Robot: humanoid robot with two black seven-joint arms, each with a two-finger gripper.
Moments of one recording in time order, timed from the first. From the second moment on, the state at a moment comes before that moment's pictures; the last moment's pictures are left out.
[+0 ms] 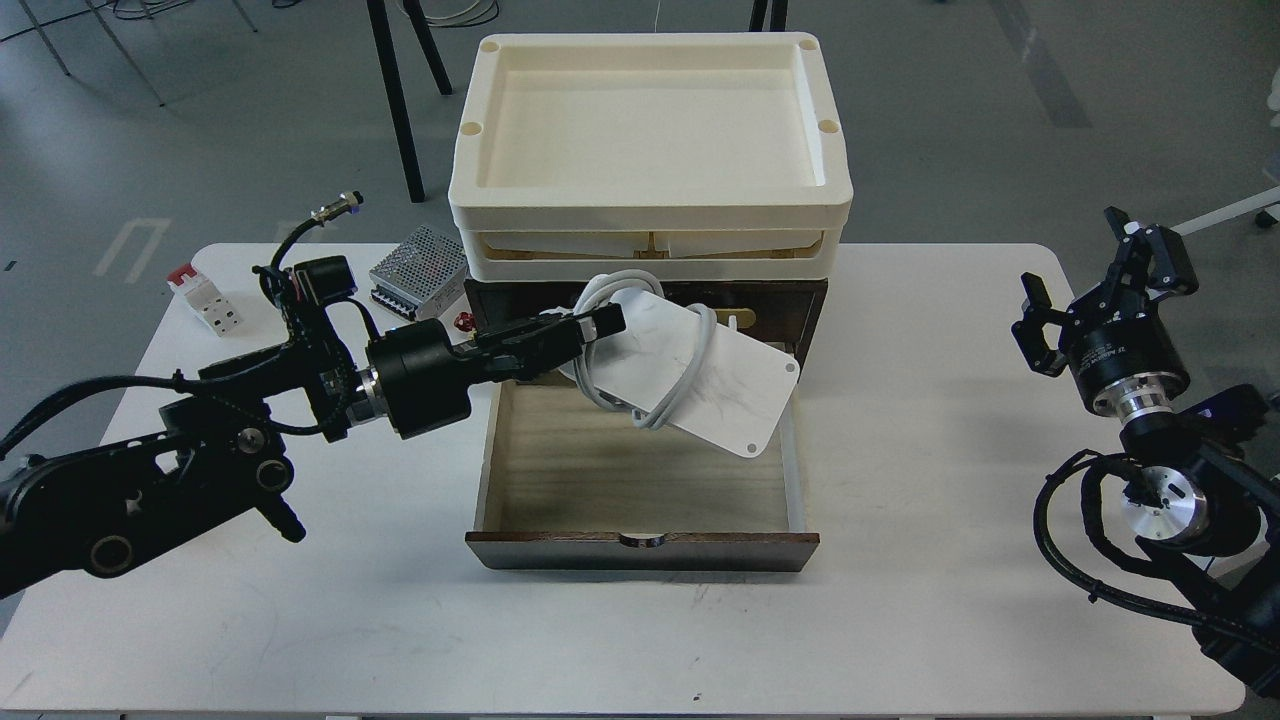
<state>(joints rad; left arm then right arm) -0.70 0.61 -0.40 -1.39 1.30 -0.07 -0.49 0.38 -0.50 0.89 1.04 -0.16 0.05 0.49</state>
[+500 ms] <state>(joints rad) -0.58 0.49 -0.38 -1.25 1.30 -0.01 -0.49 0.38 -0.50 0.89 1.04 -0.16 0.05 0.49</state>
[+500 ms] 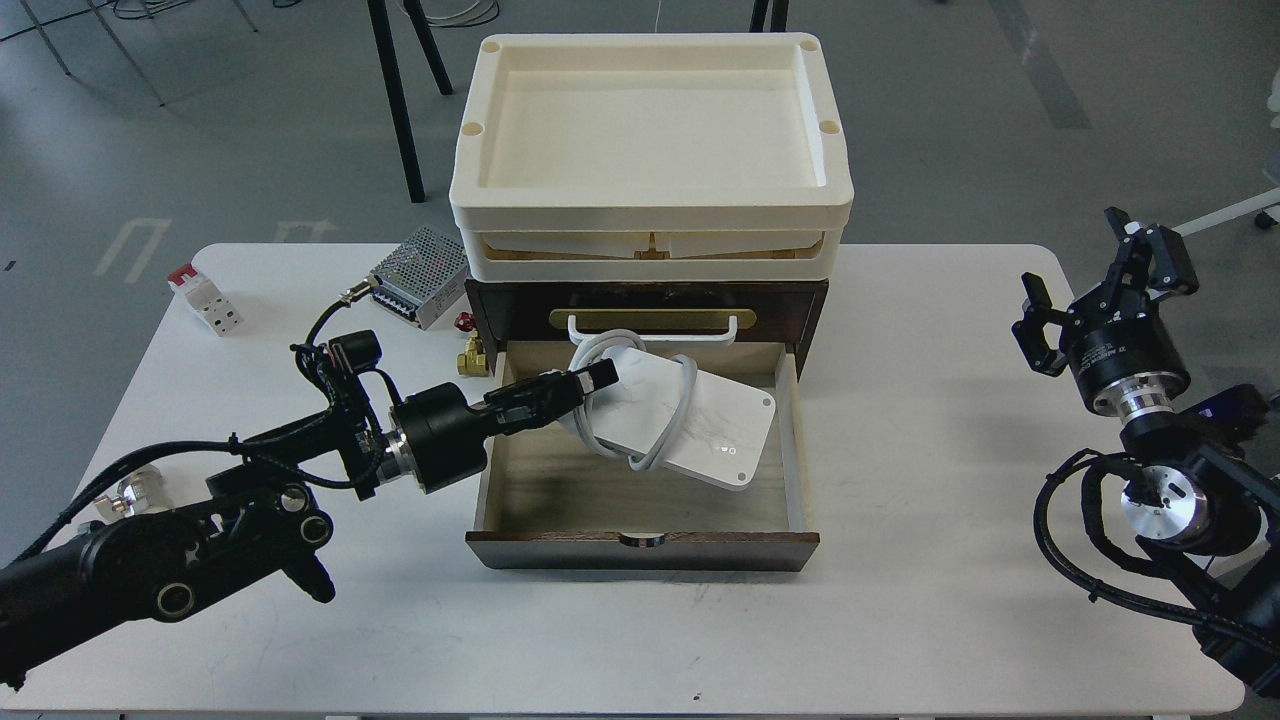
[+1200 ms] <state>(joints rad) -0.56 0.39 -0.38 -1.04 1.30 -0.01 -0.49 0.38 -0.50 0.89 1.04 -0.16 0.05 0.49</state>
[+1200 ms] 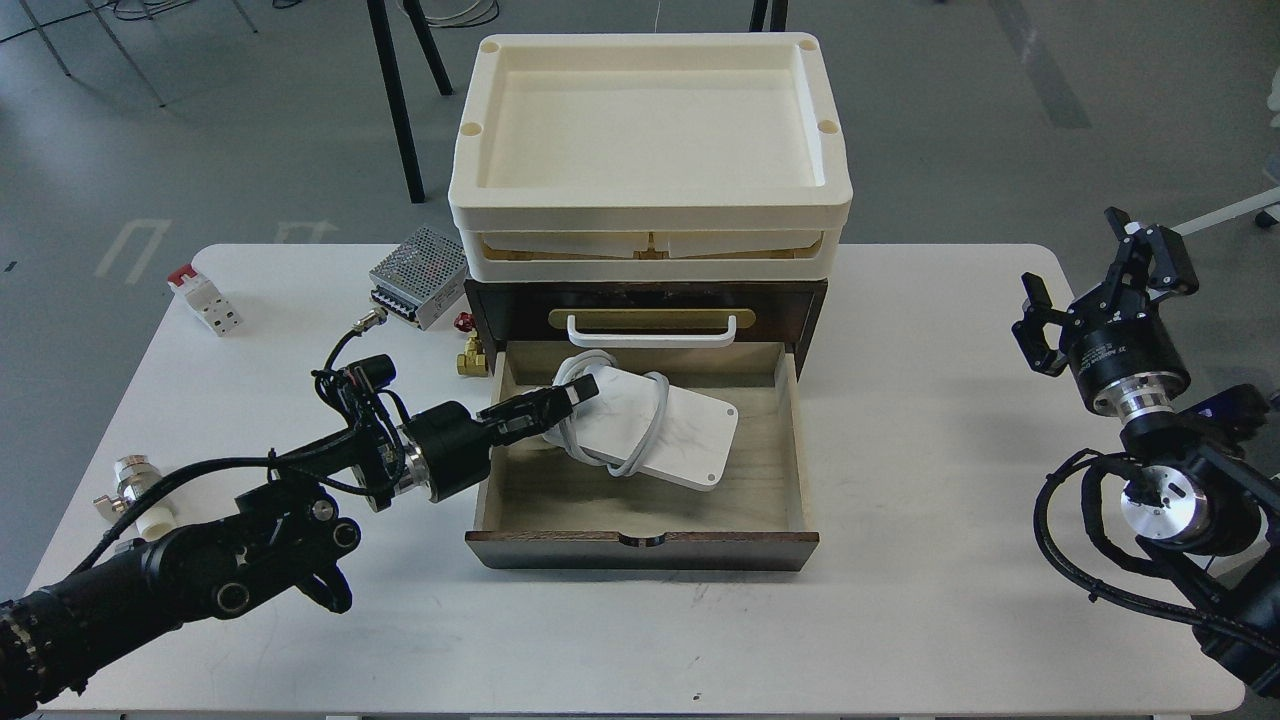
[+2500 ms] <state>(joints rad) -0.60 0.49 -0.31 -1.13 1.35 -0.01 -0.49 0.38 -0.50 0.89 1.04 -0.16 0.05 0.49</state>
